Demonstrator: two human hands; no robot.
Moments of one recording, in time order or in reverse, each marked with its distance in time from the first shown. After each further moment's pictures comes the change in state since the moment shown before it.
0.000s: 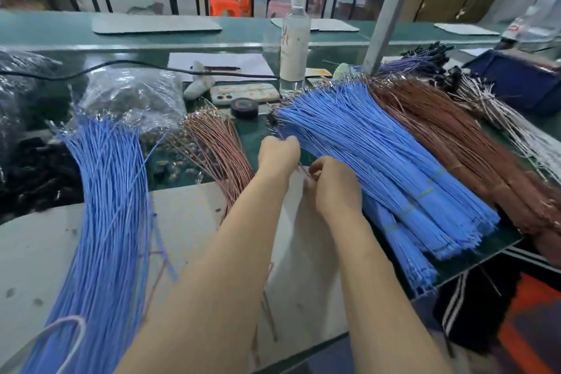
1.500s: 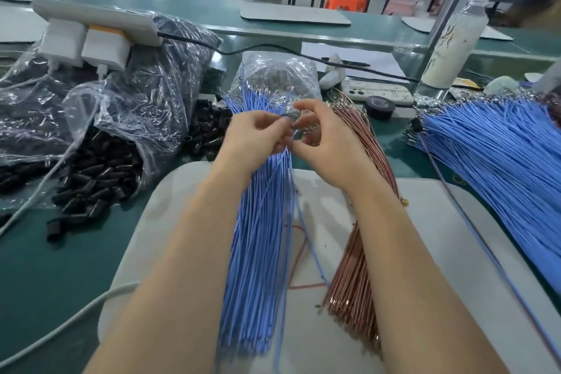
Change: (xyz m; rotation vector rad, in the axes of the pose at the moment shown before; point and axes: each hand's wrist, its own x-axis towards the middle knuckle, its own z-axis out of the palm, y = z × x) left_hand -0.032 -0.019 -0.221 -0.059 0.221 0.274; right_hand -0.024 -0.168 0.055 0.538 -0.367 -0.648
